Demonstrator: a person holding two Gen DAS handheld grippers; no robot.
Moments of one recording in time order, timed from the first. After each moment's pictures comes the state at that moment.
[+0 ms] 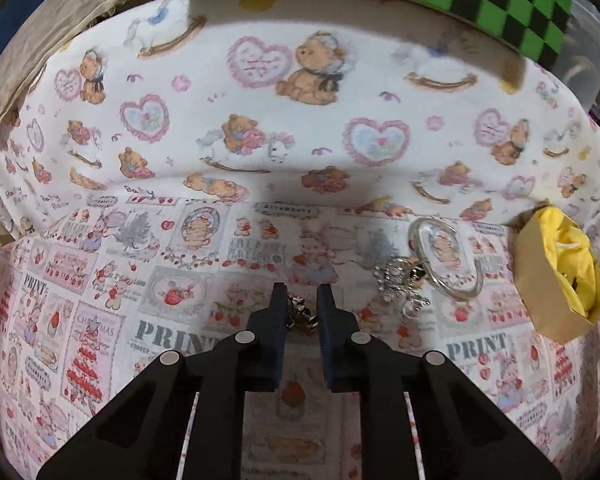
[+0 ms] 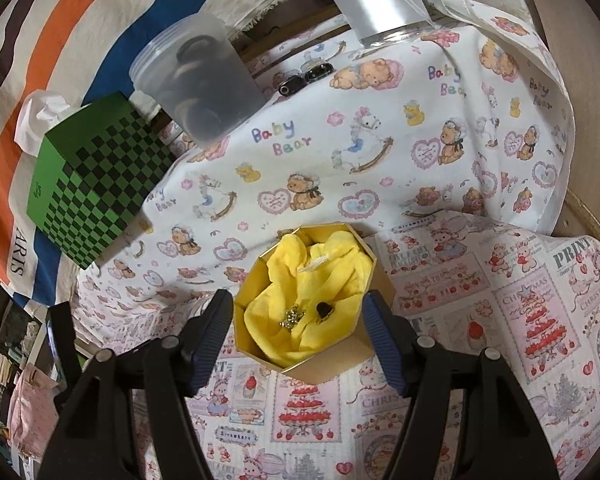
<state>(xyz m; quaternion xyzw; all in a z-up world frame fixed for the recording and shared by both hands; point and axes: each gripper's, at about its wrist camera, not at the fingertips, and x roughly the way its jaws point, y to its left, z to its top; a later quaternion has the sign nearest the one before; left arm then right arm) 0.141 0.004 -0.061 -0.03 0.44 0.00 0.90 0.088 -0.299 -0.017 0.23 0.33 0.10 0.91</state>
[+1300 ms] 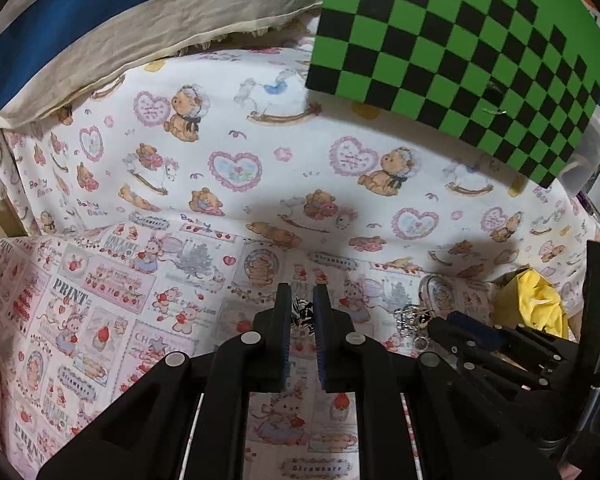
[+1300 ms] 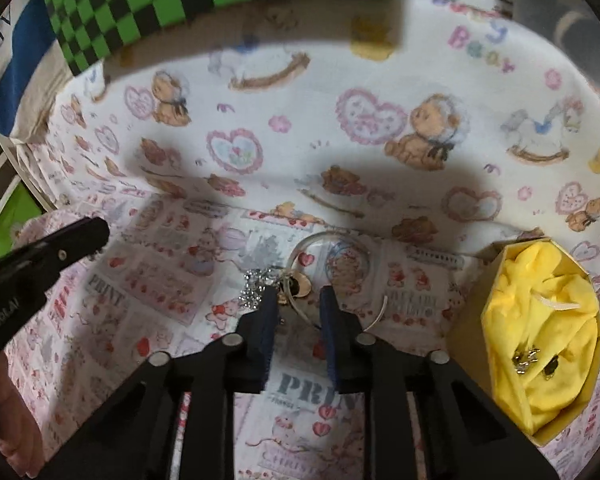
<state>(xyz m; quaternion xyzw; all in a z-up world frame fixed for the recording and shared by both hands) 0.125 0.071 -0.024 -0.10 0.40 0.00 0.91 0.163 -0.085 -0.050 -0.04 0.45 0.16 0.88</state>
